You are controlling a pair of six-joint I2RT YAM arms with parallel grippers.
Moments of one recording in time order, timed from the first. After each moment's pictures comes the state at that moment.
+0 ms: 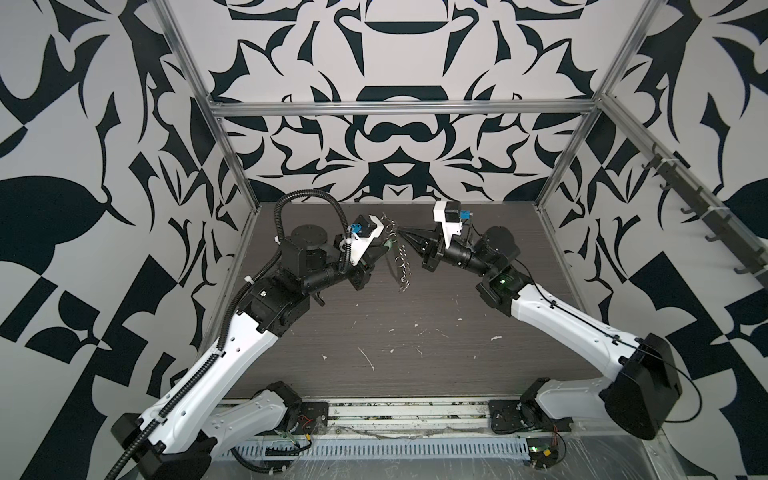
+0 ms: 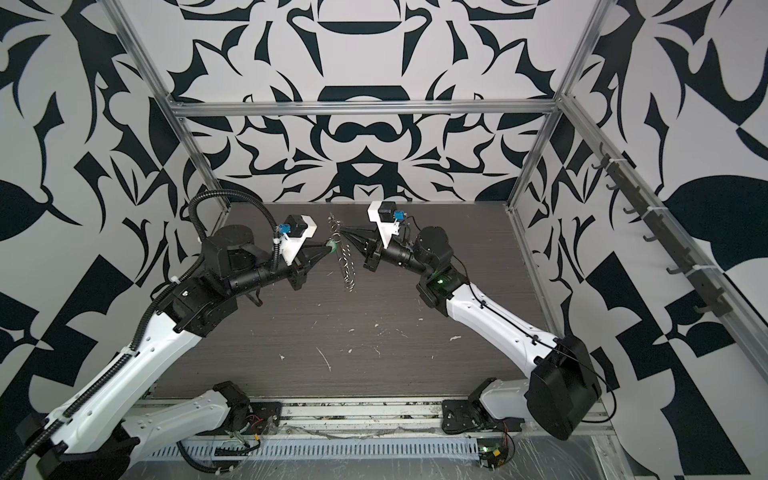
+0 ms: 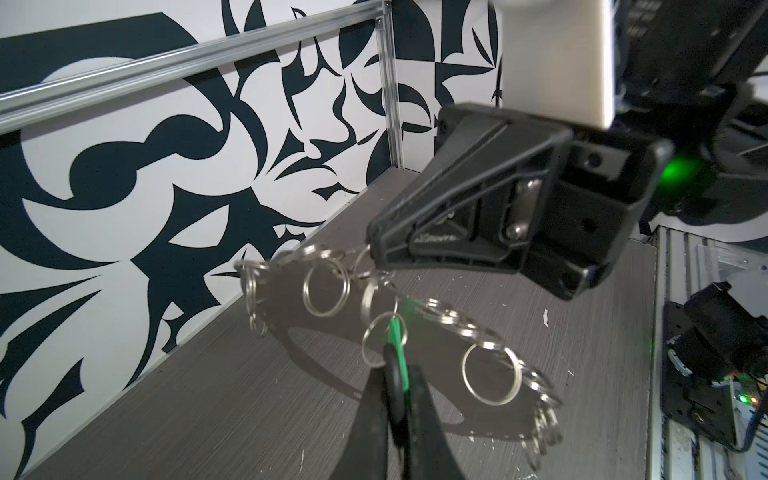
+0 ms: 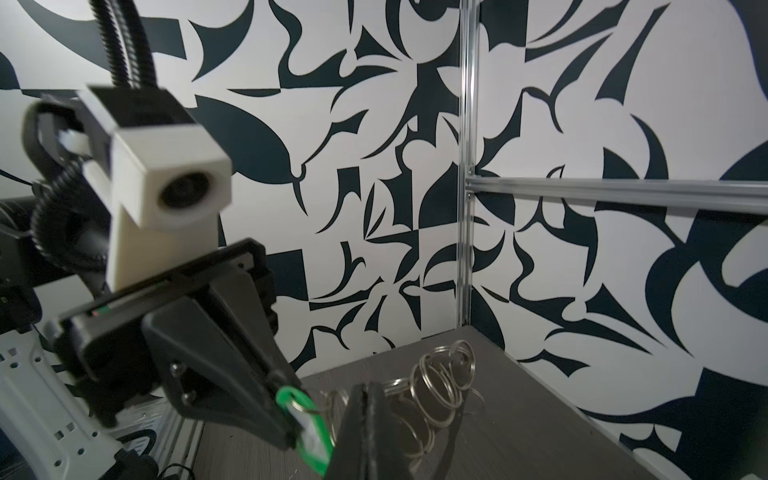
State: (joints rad) left arm -0.66 1.03 1.22 -0.46 0.29 0.20; right arm 0.63 1.32 0.99 0.56 -0.61 0.22
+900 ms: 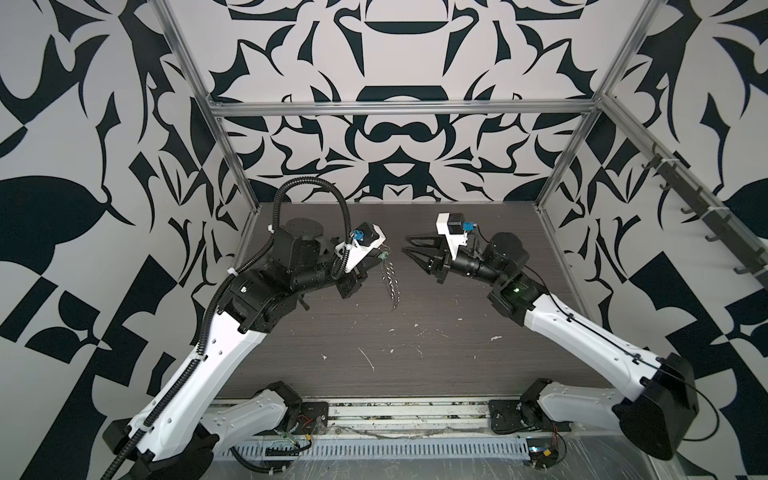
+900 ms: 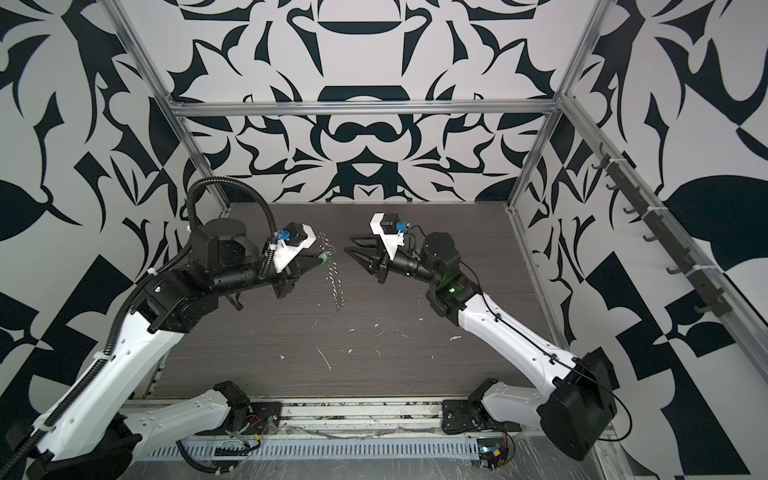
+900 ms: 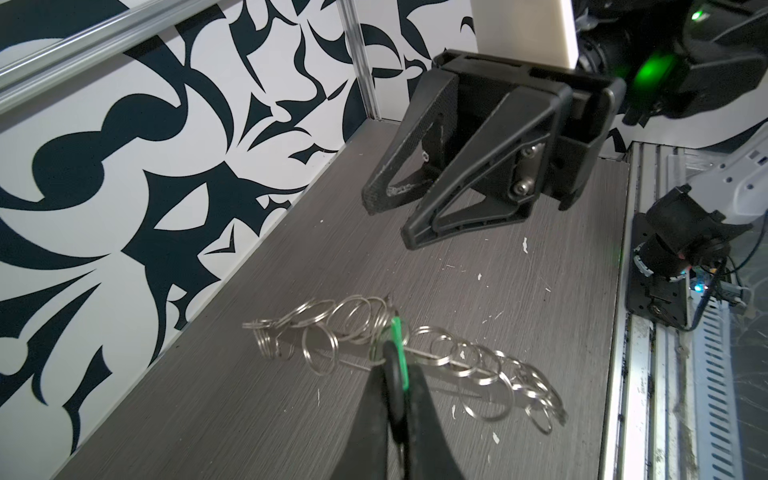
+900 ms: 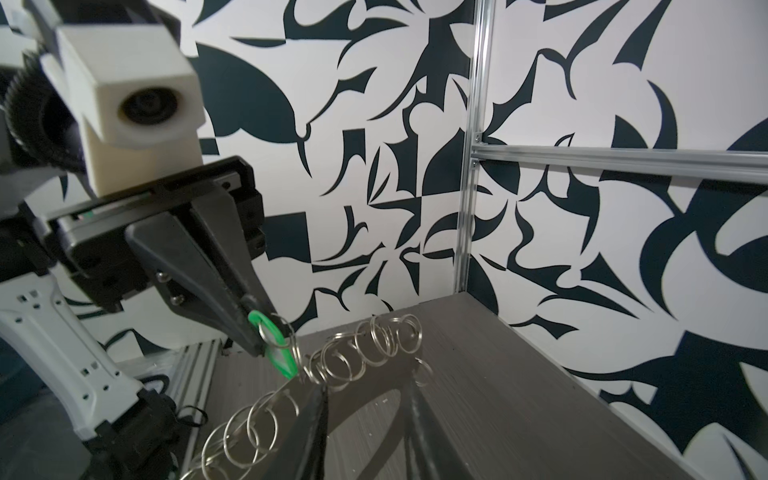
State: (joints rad) left arm -0.66 1.06 1.40 -0.79 0.33 0.37; right arm 0.63 1.20 0.98 0.33 -0.64 0.06
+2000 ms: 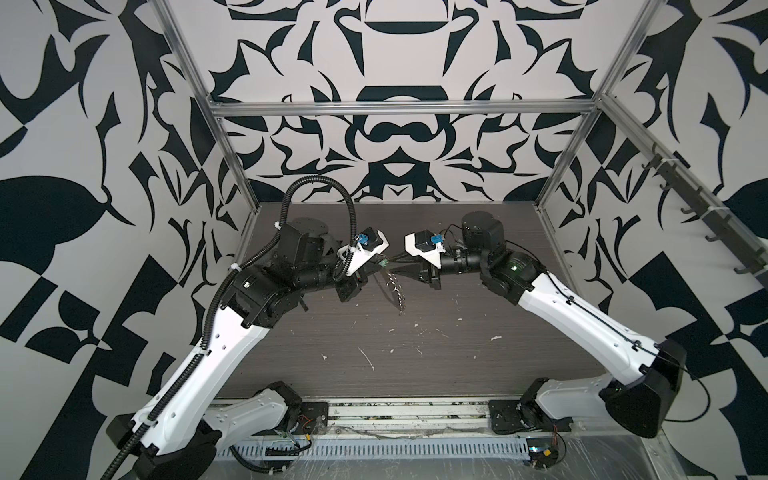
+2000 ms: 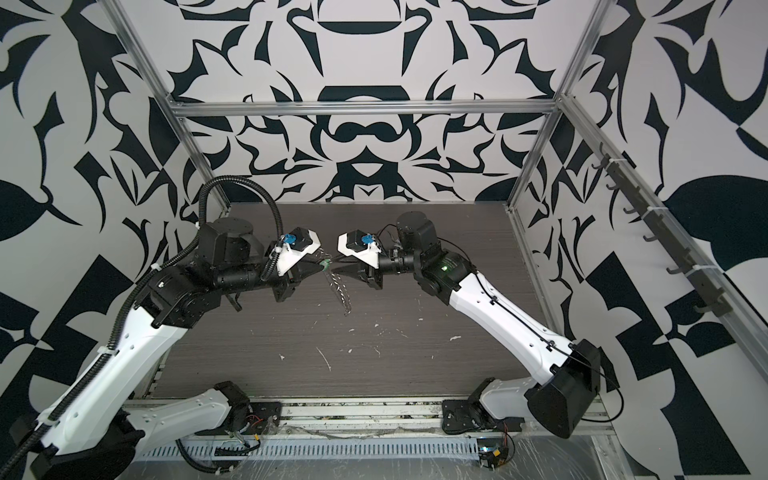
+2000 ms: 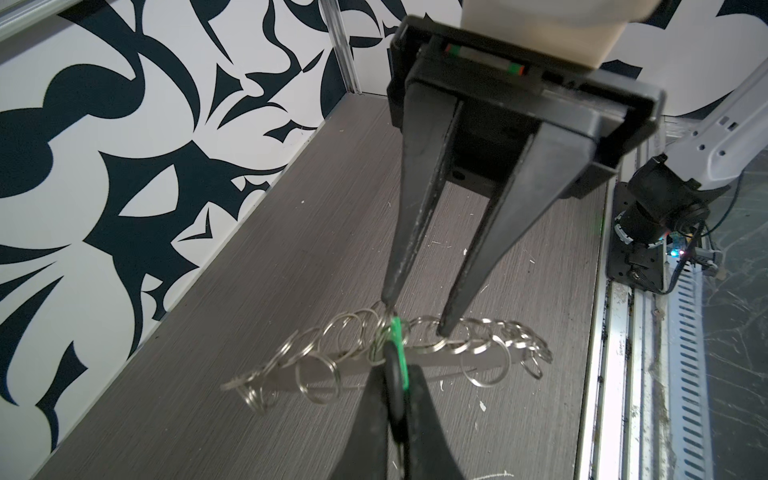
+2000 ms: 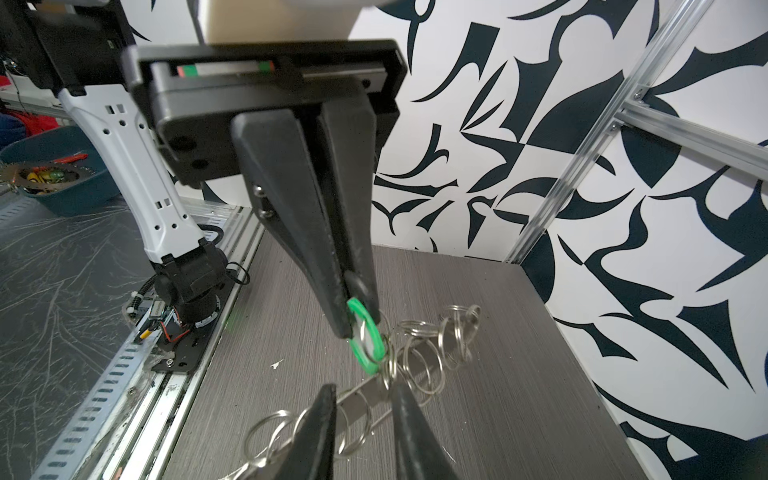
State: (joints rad) left arm -0.66 1.08 1.42 -0.87 0.36 0.41; right arm 0.69 1.33 1.29 -0.25 -0.81 -0.43
